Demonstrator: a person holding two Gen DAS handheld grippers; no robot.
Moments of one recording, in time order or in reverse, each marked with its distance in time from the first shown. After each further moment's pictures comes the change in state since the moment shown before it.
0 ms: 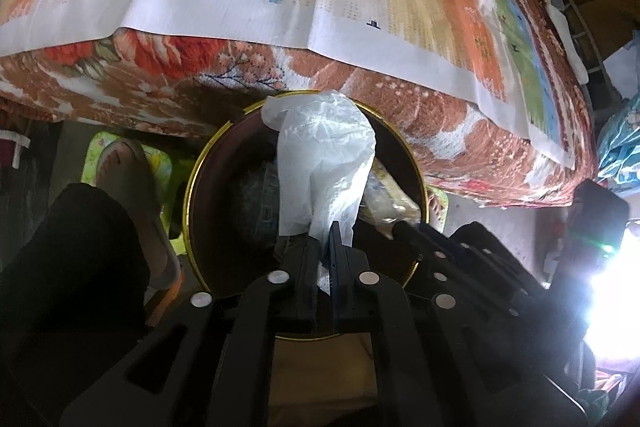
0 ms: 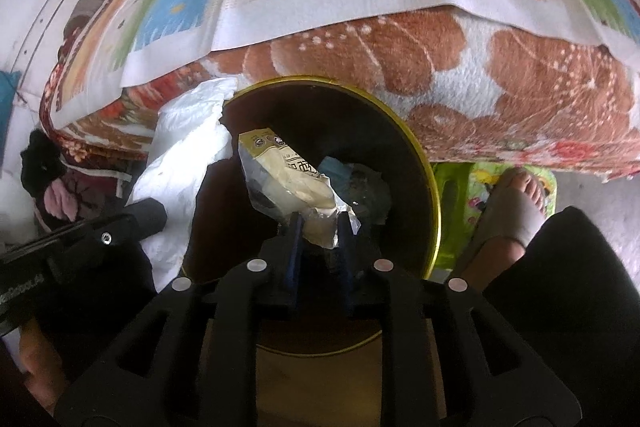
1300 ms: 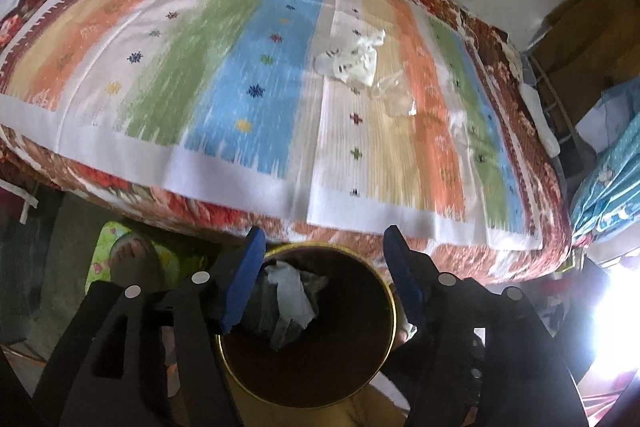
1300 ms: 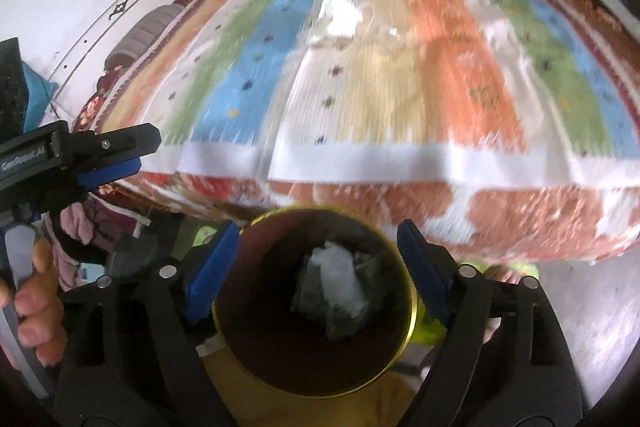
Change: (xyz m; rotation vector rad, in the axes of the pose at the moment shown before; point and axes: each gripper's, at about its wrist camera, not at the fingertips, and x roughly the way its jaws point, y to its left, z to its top) left arm -0.091 0.009 0.065 -0.008 -0.325 -0.059; right arm -0.093 0.025 0.048 -0.155 -0.290 0.016
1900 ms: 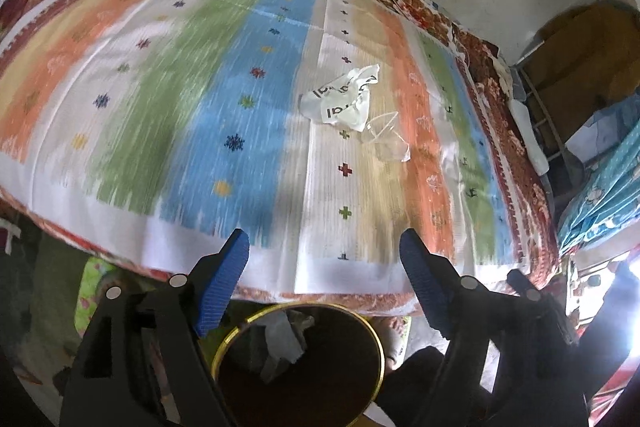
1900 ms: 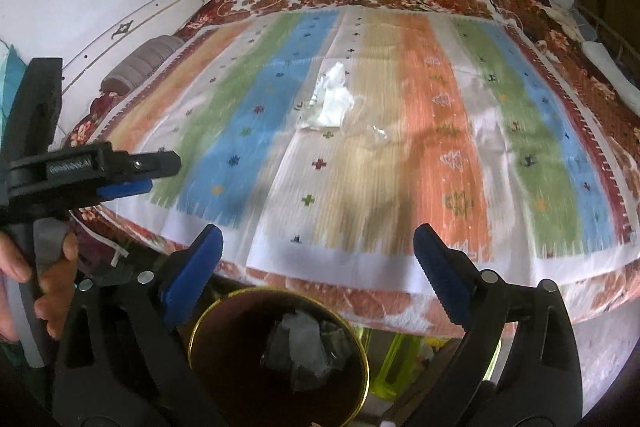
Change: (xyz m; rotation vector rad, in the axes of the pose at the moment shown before) left arm 0.026 -0.001 0.063 0.024 -0.017 -0.051; right arm -0.017 -0.003 0.068 -0.088 -0.150 -0.053
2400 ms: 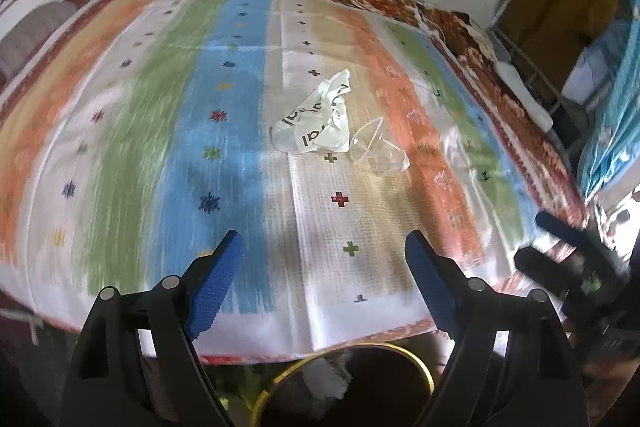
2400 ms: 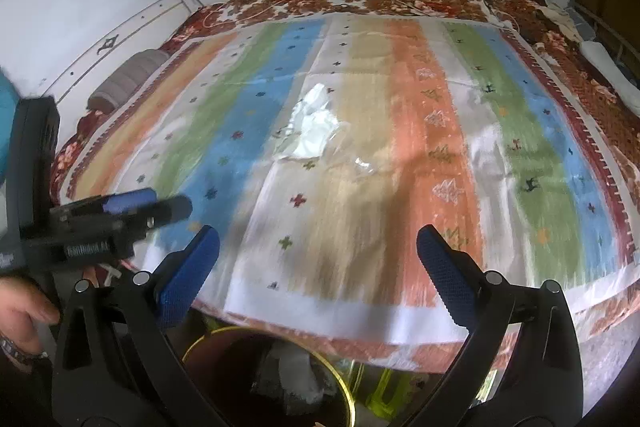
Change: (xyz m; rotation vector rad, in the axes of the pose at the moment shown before) left arm 0.042 -0.023 0.023 0.261 -0.046 0.022; right arm 0.031 -0.024 0.039 0.029 -0.022 -0.024
